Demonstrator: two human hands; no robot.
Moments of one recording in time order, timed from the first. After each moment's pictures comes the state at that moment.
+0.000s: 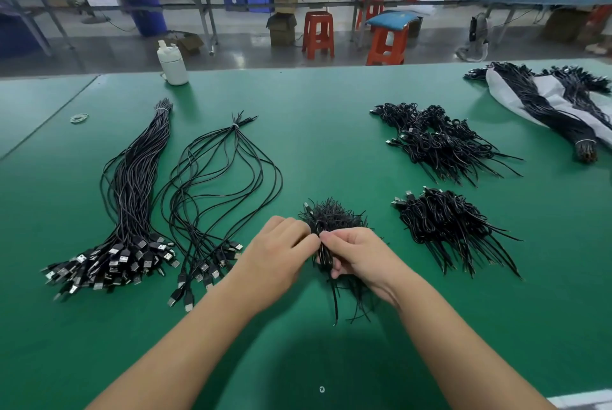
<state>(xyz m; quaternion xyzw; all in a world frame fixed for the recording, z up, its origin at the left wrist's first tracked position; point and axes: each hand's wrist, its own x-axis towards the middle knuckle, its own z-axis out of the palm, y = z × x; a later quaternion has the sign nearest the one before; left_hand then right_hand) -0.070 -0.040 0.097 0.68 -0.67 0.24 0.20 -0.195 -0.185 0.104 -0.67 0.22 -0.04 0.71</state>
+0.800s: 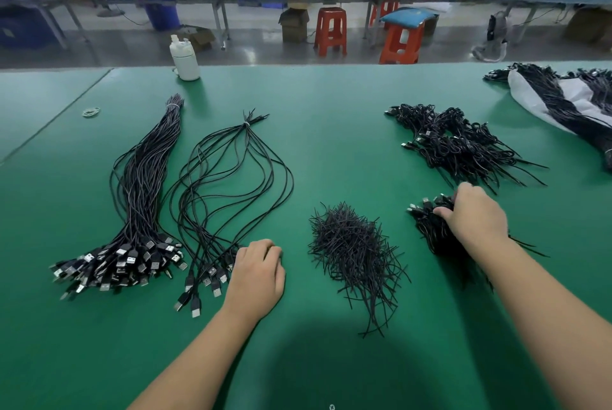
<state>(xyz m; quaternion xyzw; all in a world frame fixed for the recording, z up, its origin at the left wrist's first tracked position) -0.028 -0.023 -0.017 0.86 -0.45 0.15 0.19 -0.214 -0.361 0.096 -0.87 0.49 -0.07 0.03</state>
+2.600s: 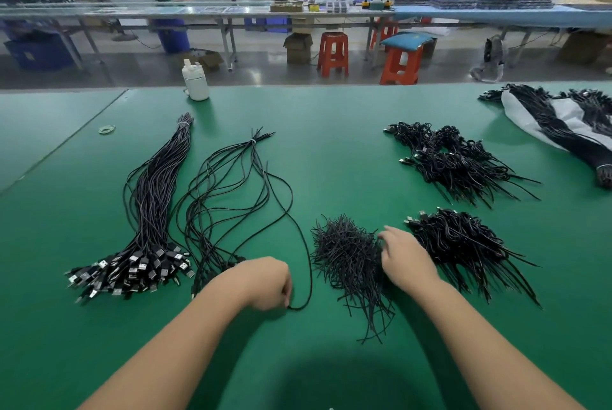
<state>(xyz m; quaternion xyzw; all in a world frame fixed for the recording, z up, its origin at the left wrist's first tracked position) -0.043 -0.032 0.113 0.82 -0.50 -0.28 -0.08 -0.189 -0.266 0.054 -0.93 0.32 -0.03 0.16</state>
